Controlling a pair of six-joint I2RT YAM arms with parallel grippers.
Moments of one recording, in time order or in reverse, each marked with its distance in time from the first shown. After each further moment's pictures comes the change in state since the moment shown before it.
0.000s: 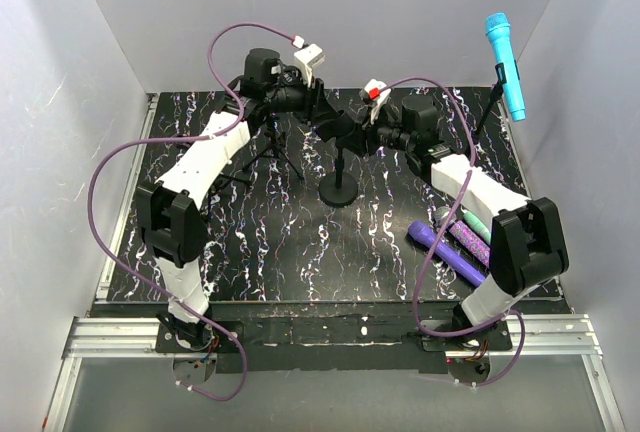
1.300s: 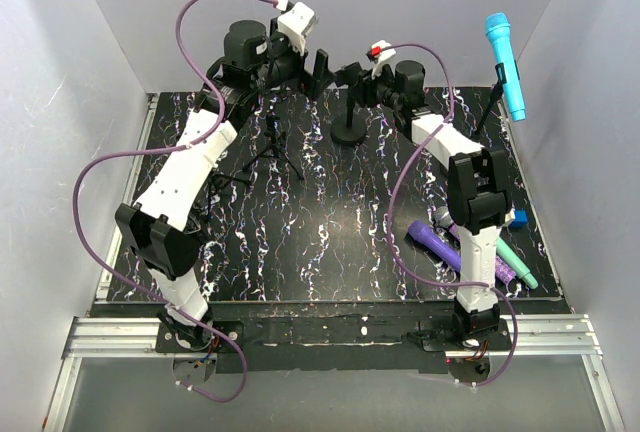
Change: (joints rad) left arm -0.050 -0.105 0.195 -0.024 -0.402 0.107; right arm -0.116 0.509 0.497 0.090 0.223 0.016
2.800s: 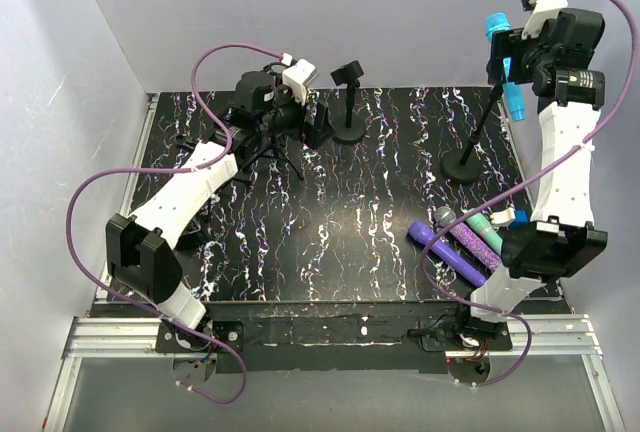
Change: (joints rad) left arm -0.028 -0.177 -0.491 0.121 0.034 -0.090; right arm -0.461 -0.462 0.362 -0.993 0.214 -0.155
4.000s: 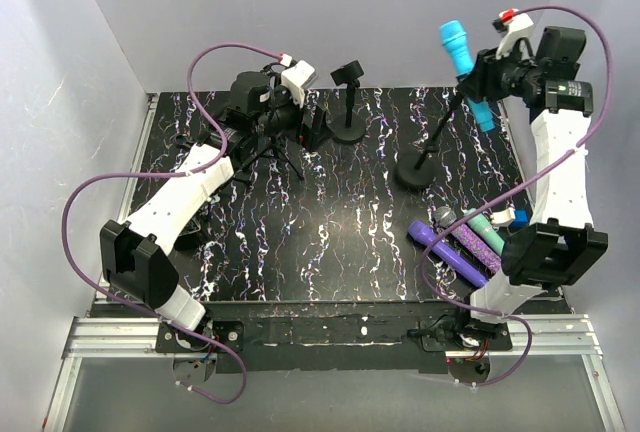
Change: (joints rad) left arm 0.000 -0.034 -0.016 -0.012 0.033 0.042; right arm -0.020 -0.010 -0.141 -0.026 -0.388 -0.042
